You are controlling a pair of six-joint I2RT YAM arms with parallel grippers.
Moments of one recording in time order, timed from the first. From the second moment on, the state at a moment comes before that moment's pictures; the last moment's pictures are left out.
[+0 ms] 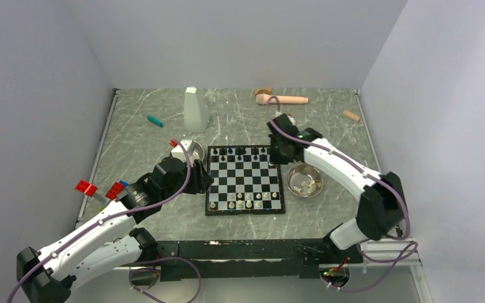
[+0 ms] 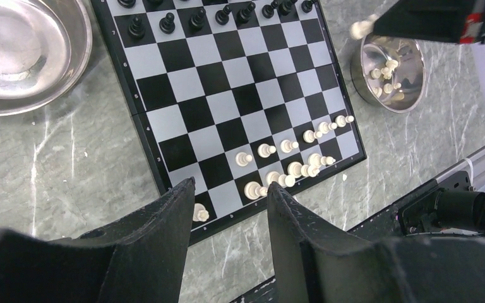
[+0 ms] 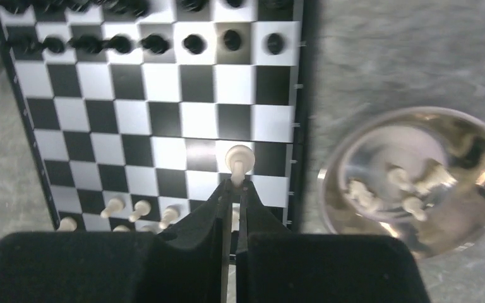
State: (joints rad) left arm -0.77 0.80 0.67 -0.40 -0.12 -0.60; right arm 0.55 1.44 1.13 -0.72 0.17 0.59
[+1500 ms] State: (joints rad) left arm -0.19 0.66 0.45 -0.47 0.19 -0.67; right arm 1.04 2.01 1.67 -0.86 0.02 0.51
